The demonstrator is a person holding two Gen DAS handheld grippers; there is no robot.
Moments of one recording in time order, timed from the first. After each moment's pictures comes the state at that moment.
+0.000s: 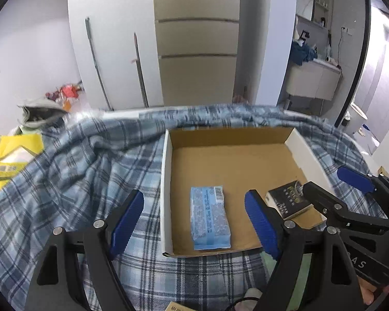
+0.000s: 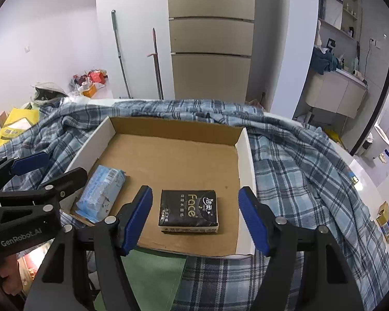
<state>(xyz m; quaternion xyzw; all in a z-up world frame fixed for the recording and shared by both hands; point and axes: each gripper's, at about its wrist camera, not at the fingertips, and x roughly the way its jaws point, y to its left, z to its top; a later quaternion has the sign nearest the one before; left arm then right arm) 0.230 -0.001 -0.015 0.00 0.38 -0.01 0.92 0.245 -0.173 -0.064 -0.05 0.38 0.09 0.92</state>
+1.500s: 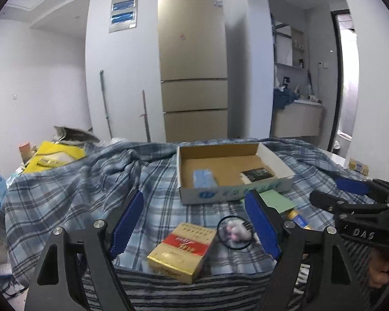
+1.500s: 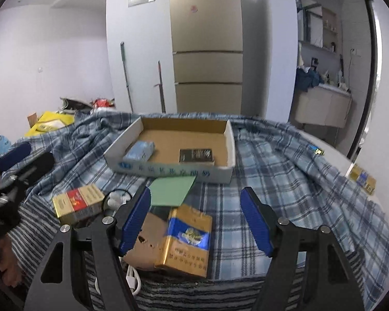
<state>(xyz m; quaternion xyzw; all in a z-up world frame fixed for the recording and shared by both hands) 0.030 0.006 -0.010 0.01 0.21 -0.02 0.98 0.086 -0.204 -0.067 -0.03 0.30 0.10 0.95</state>
